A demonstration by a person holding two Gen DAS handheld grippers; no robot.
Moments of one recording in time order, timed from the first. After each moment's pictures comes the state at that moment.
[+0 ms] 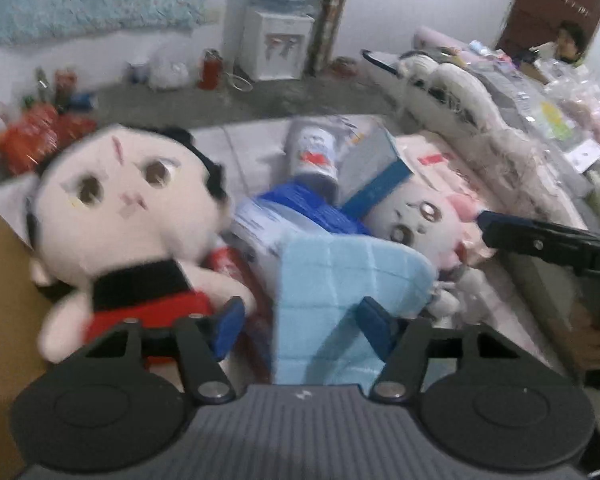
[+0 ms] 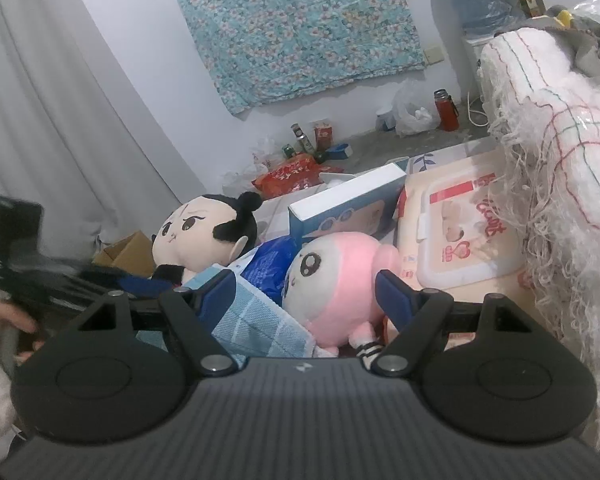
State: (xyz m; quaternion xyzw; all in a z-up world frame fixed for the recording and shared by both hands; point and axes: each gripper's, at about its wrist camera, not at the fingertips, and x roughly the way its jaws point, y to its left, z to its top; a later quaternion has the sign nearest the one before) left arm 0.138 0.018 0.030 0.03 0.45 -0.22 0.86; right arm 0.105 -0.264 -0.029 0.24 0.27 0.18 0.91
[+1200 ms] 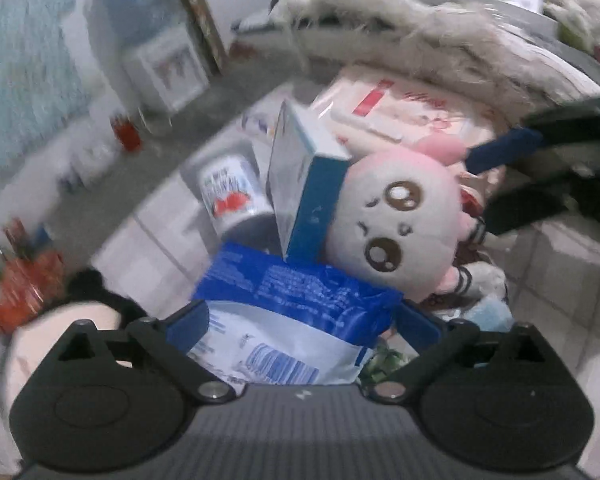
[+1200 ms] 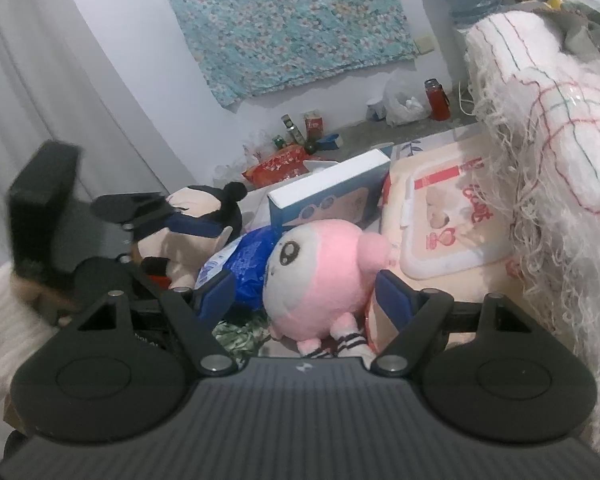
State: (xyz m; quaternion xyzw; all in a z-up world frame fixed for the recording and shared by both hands) left arm 0.183 -0.072 0.005 0.30 0.41 -0.31 0.81; right arm 0.109 -0.266 -0.041 0.25 0.29 0.17 0.91
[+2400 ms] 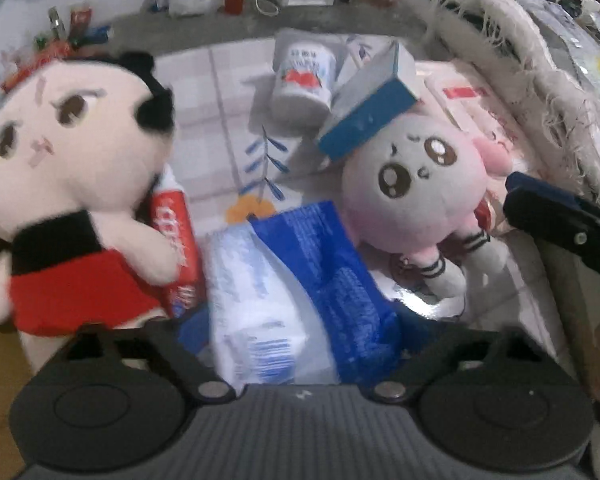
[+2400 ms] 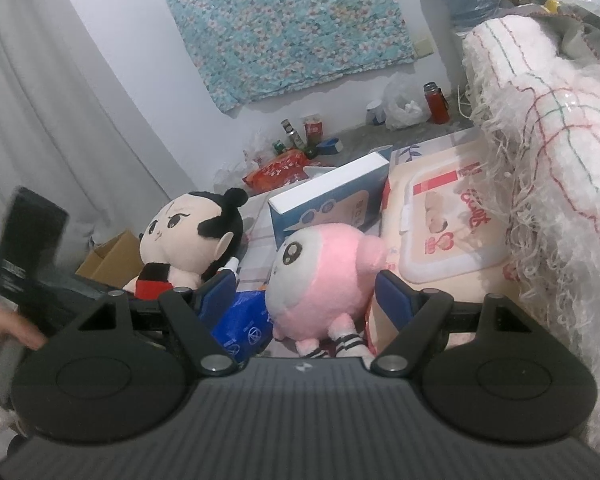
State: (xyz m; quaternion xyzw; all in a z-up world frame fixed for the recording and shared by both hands) left arm 0.169 -0.040 -0.009 0.05 0.56 -0.15 0.81; right arm 0.108 -0.268 -0.038 0.25 0.28 0.17 0.91
